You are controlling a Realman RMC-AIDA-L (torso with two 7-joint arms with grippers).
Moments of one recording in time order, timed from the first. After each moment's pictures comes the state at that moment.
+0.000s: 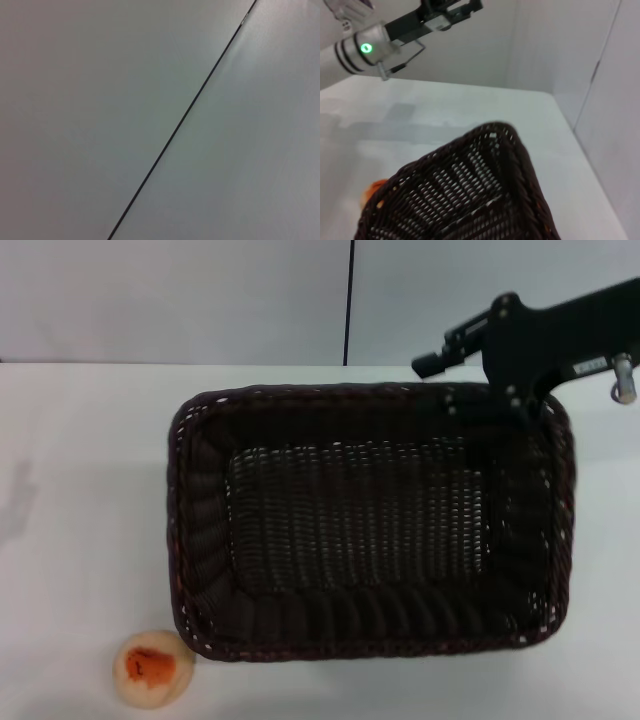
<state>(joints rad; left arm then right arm) -0.15 -2.07 -0.84 -0.07 2.20 1.92 -0.80 0.77 2.06 -0.82 -1.10 -2.18 -1.77 1.49</state>
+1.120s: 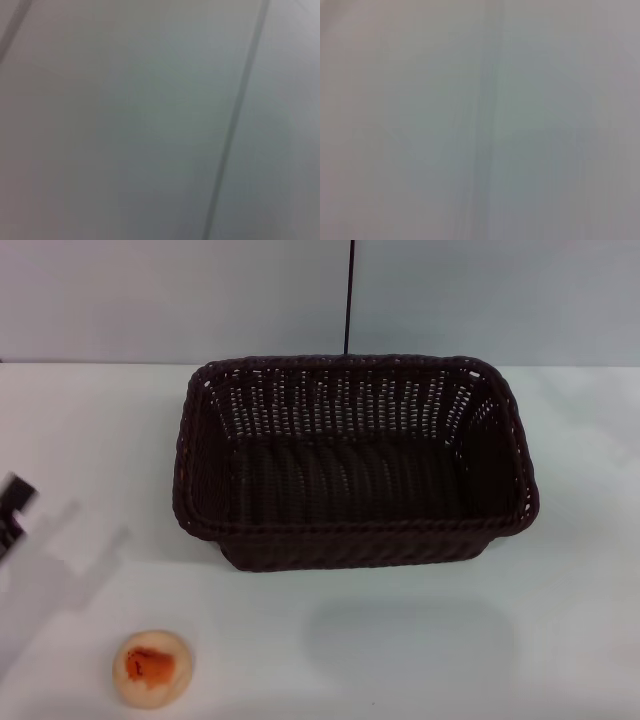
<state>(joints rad) -0.15 -2.05 -0.31 0.24 2.20 1.97 -0.79 0.40 2.07 -0.69 -0.70 -1.25 -1.54 1.06</state>
